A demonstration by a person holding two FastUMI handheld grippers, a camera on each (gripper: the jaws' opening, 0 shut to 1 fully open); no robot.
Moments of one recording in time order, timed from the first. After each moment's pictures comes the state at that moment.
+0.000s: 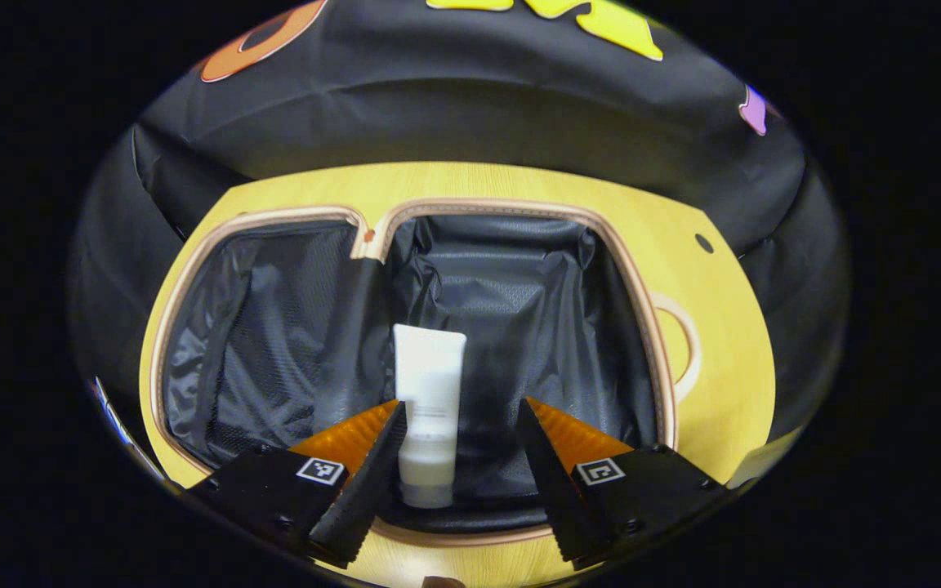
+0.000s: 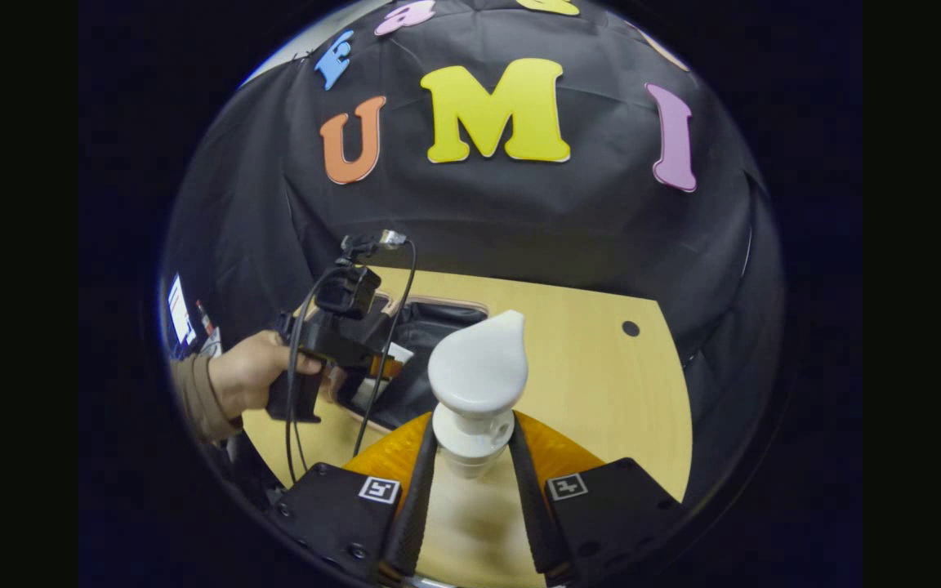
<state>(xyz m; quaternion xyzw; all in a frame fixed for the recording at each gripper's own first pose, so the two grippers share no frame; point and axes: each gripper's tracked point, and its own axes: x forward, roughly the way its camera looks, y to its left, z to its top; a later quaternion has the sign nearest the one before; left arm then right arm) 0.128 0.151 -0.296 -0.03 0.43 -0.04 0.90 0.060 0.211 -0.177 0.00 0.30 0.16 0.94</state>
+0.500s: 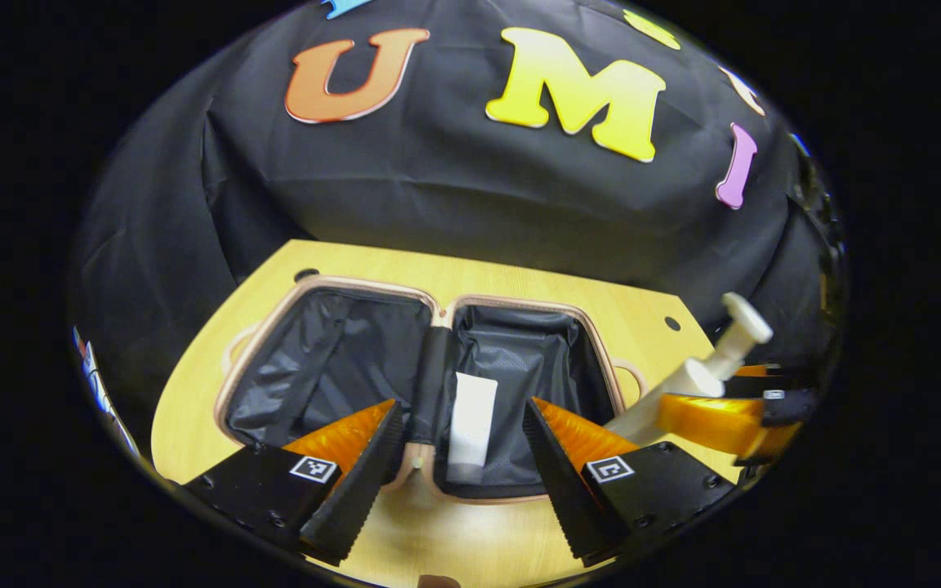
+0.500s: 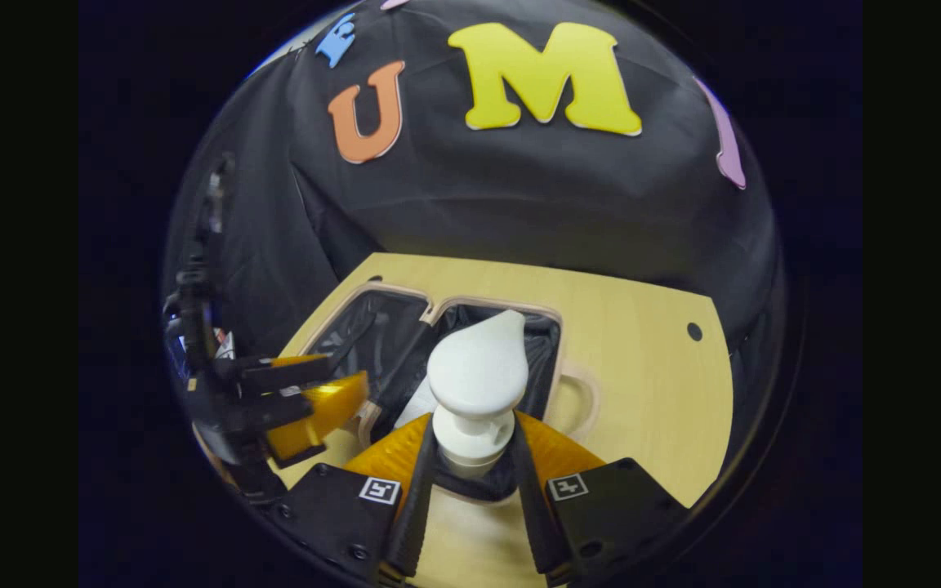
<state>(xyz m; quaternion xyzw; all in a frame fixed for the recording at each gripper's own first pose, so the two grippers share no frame) 0.064 0.209 -0.195 -0.08 0.26 -0.02 0.96 0.127 0.324 -0.214 0.00 0.36 0.21 0.91</state>
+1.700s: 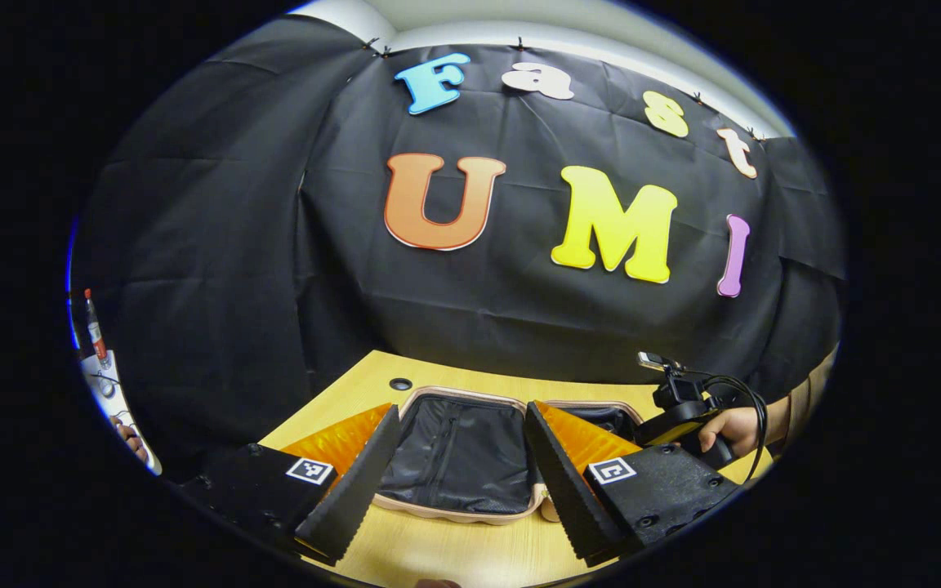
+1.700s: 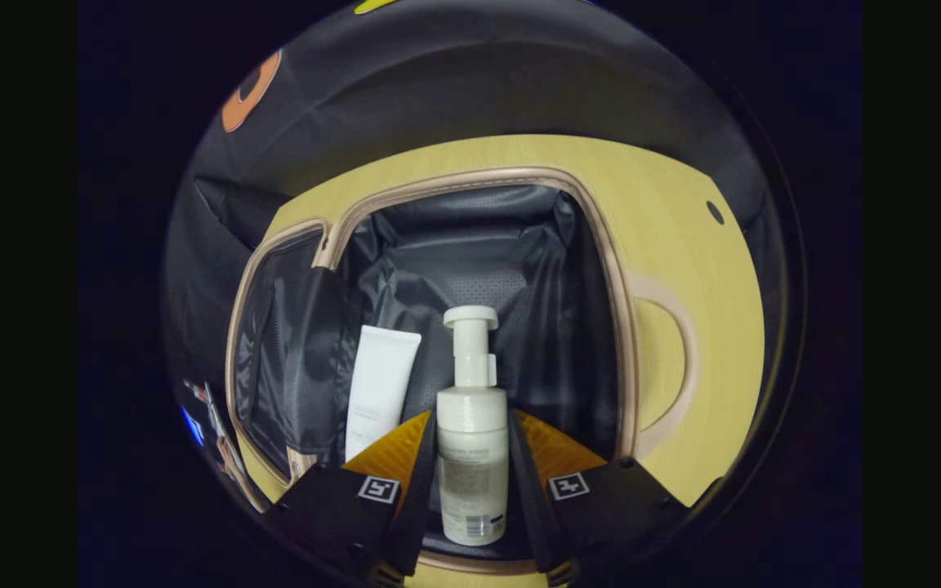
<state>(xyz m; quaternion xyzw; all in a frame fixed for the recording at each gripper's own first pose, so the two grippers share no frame) -0.012 0.362 -0.122 -0.09 0.04 0.05 0.99 0.194 0.360 -0.360 0.08 0.53 0.07 0.84</state>
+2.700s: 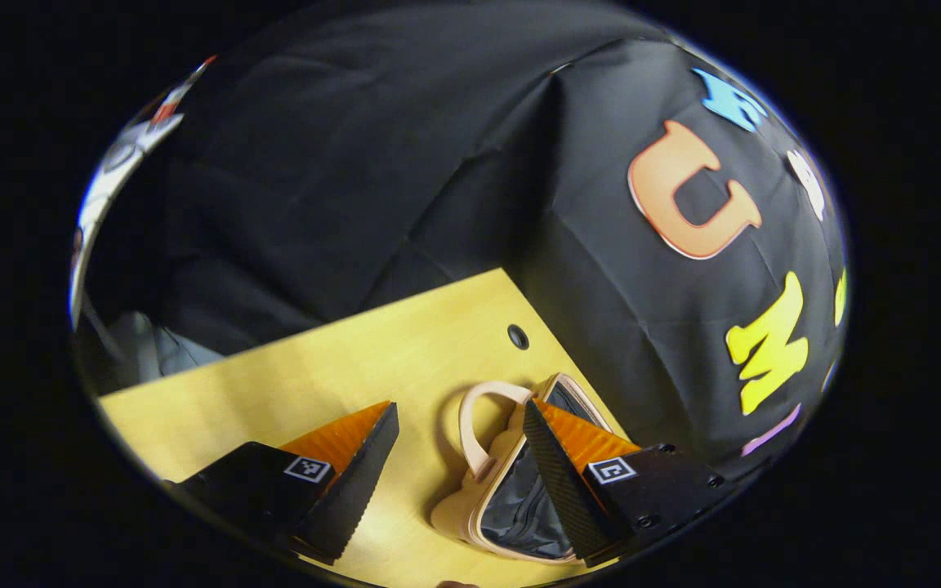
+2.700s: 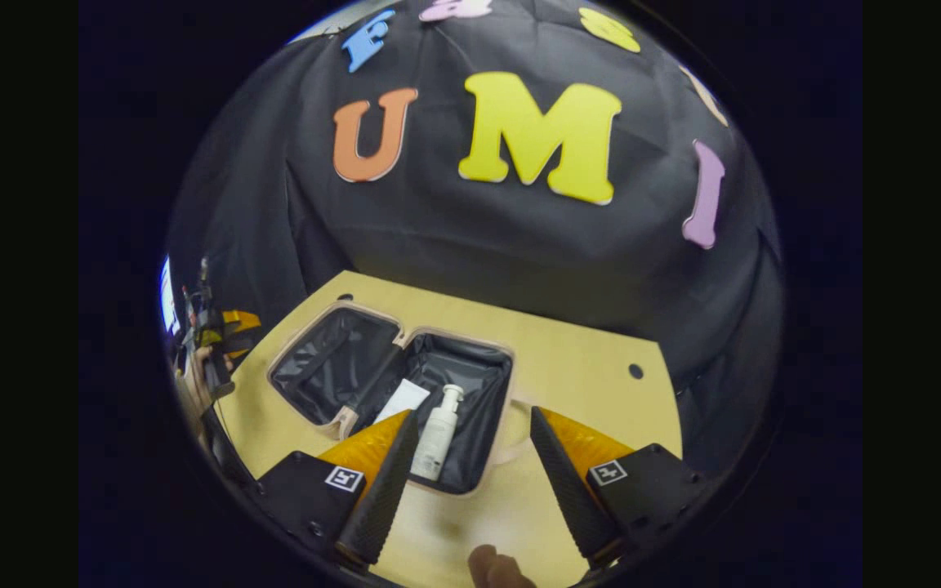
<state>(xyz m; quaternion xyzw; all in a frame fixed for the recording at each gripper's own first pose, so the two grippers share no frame) 0.060 0.522 -0.272 -0.47 0.18 0.13 0.86 0.074 0.277 -0.129 -0.08 0.24 0.11 0.96</state>
